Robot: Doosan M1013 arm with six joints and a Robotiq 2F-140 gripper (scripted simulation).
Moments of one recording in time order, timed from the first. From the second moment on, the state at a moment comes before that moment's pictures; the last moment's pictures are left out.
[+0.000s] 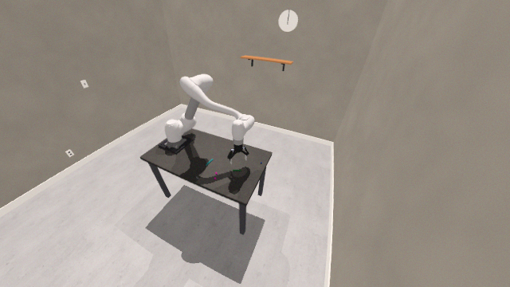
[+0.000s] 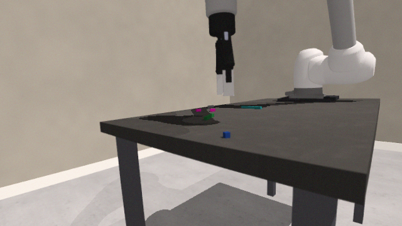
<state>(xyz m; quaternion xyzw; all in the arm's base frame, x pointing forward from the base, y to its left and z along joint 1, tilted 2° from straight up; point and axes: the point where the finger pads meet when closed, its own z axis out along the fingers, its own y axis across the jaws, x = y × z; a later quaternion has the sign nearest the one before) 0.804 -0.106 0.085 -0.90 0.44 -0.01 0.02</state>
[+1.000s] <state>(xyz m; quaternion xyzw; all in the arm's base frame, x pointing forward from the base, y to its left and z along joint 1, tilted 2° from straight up) 0.833 -0.094 0.087 -0.98 0.20 -0.02 0.01</state>
